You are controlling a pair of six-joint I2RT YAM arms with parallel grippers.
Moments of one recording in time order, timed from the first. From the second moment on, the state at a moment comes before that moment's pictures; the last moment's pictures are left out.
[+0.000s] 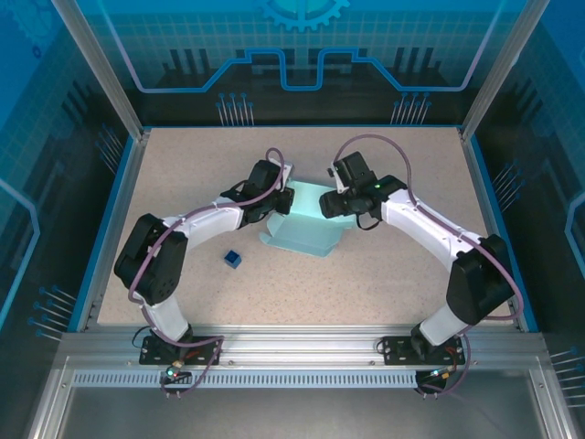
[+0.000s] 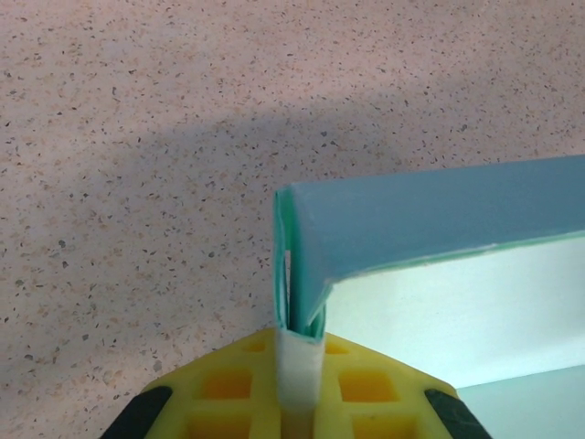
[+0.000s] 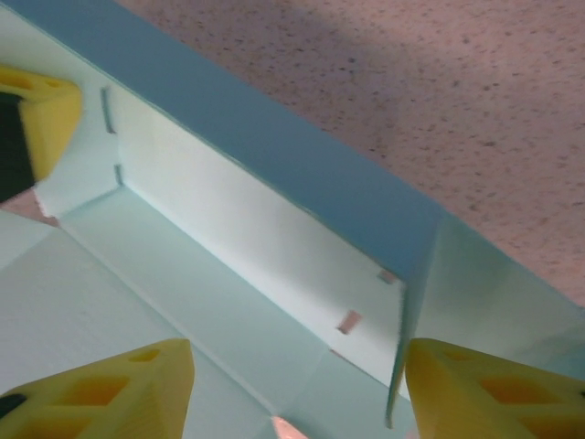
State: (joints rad) left arm -0.51 1.75 1.14 -0.11 0.01 -0.23; right arm 0.54 1.58 1.27 -0.67 0.04 0.25
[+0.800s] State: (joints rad) left arm -0.54 1.74 1.14 -0.10 -0.06 -0.25; right arm 0.45 1.42 1.04 -0.55 -0.08 0.33
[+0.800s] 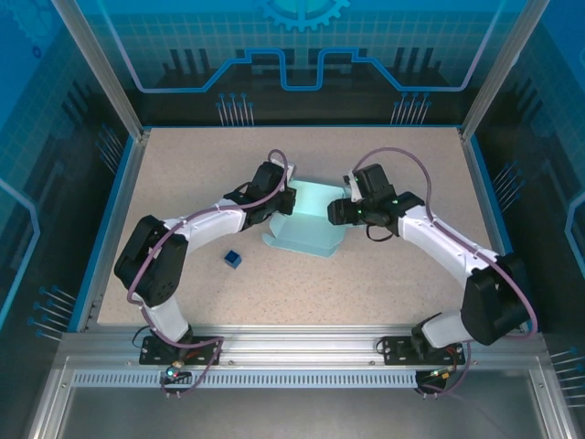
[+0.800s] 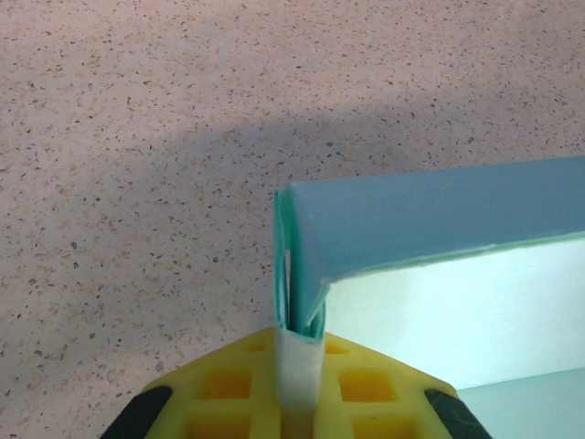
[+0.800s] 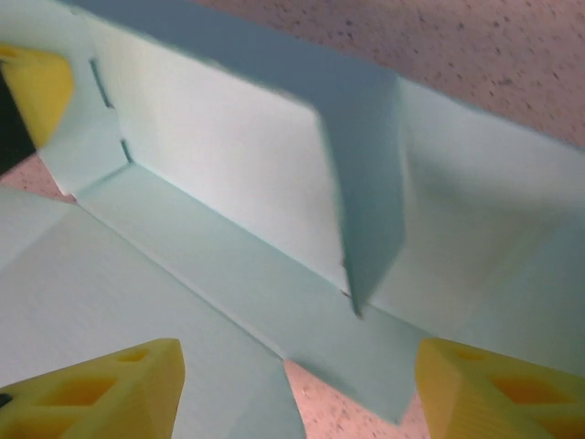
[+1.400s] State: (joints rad) left arm -0.54 1.73 1.14 -0.10 -0.06 -0.25; right arm 0.43 1.41 0.93 -0.47 -0.16 0.51
